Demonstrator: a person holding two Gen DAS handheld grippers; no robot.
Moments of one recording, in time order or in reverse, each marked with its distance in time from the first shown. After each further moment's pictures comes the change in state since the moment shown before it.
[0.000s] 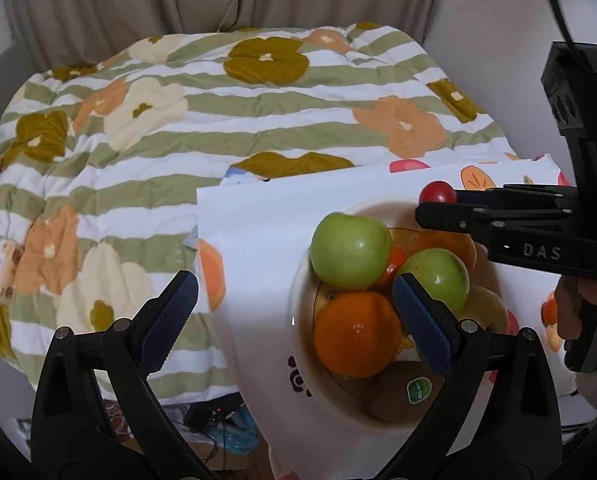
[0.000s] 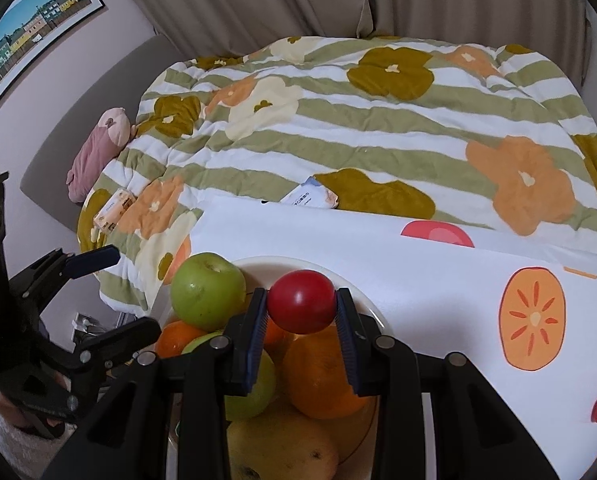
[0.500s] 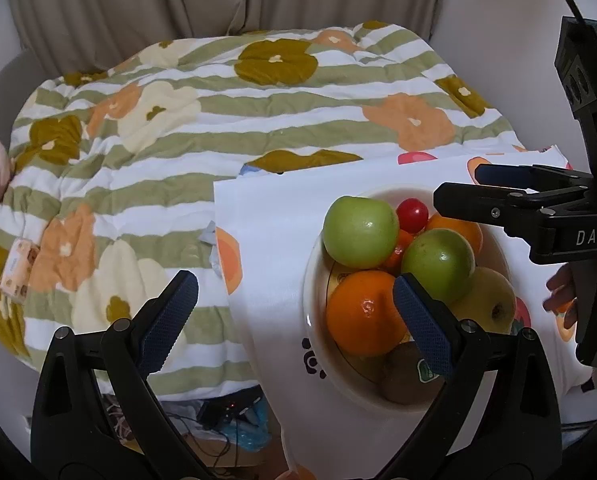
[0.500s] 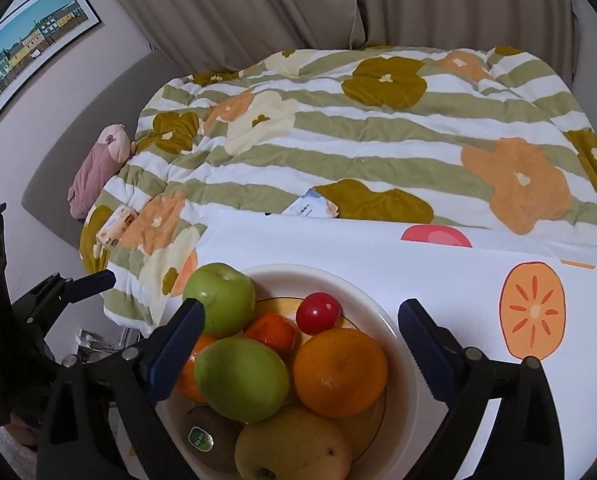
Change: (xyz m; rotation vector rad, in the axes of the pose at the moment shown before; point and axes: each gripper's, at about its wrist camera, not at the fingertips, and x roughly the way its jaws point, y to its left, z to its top) left arm -0.013 -0.002 -0.011 0.024 -0.008 0.057; right arm -0.014 0.005 -0.003 0.023 -0.071 0.003
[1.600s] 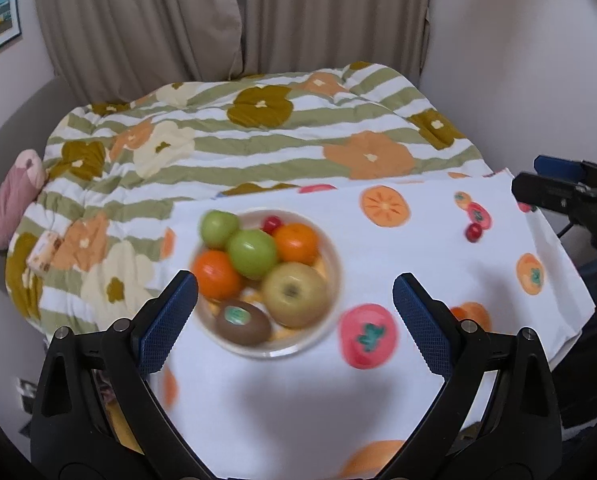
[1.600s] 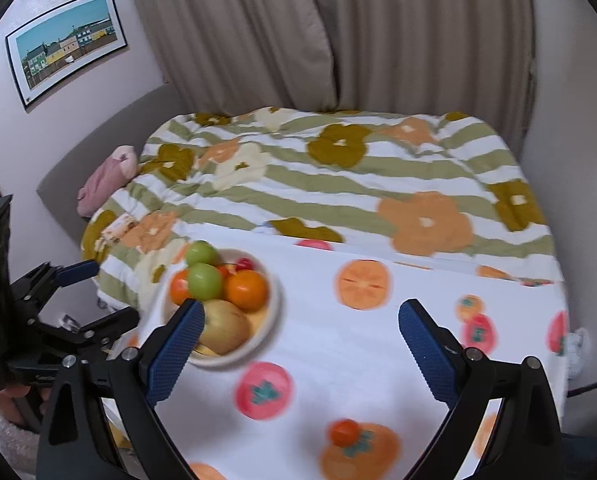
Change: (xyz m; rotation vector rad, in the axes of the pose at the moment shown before) left arm -0.120 -0.179 -0.023 -0.051 -0.123 0.092; right arm -0.230 -0.079 -0.066 -0.115 -0.159 -0.129
